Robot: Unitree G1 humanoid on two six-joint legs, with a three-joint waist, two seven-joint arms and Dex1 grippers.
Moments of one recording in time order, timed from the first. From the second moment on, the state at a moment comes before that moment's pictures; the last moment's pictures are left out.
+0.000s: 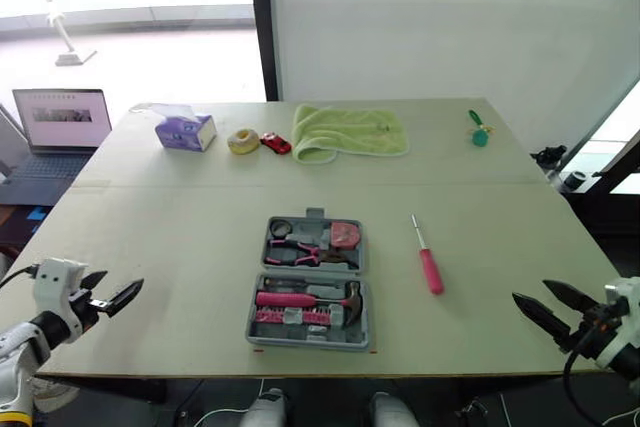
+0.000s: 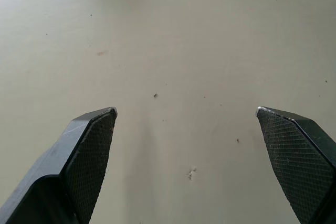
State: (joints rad) left arm -0.01 0.70 0.49 0.44 -0.37 0.16 -0.85; right arm 0.25 -0.65 -0.60 0.07 0.59 0.23 0.97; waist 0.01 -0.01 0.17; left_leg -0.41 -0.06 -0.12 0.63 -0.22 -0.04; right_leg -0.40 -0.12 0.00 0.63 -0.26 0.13
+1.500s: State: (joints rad) left arm -0.23 0.86 0.02 -0.28 -0.44 0.53 -1.08; right arm -0.55 -0.45 -0.04 0.11 0.28 1.22 0.27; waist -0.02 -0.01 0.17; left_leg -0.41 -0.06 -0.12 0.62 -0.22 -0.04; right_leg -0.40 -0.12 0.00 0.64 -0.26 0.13
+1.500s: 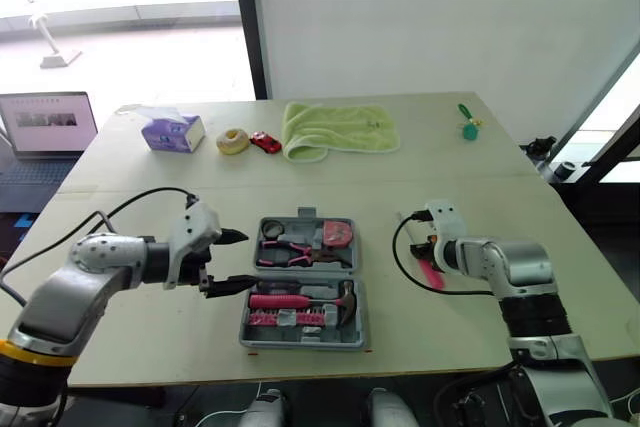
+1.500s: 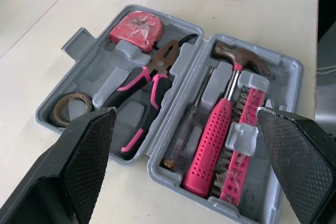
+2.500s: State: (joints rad) left arm -0.19 0.76 -0.02 -0.28 -0.42 0.50 -1.01; right arm -0.36 -0.40 -0.06 -0.35 0.34 1.51 0.36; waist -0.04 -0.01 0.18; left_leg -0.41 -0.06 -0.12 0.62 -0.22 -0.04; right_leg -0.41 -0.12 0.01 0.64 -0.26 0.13
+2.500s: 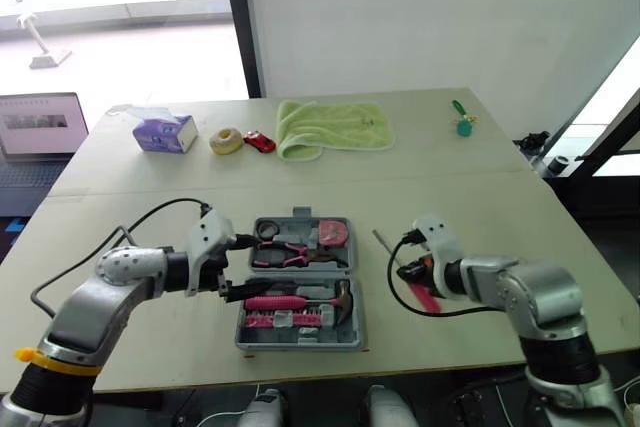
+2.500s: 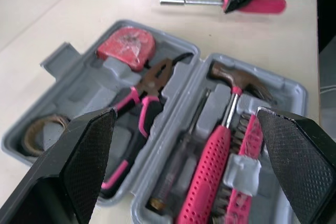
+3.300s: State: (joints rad) left arm -0.21 0.78 -0.03 -0.29 -0.43 0.51 -1.03; right arm -0.40 -0.16 -0.33 -0.34 0.26 1.61 0.18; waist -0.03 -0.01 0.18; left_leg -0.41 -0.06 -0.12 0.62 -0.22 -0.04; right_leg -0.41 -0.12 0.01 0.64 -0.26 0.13
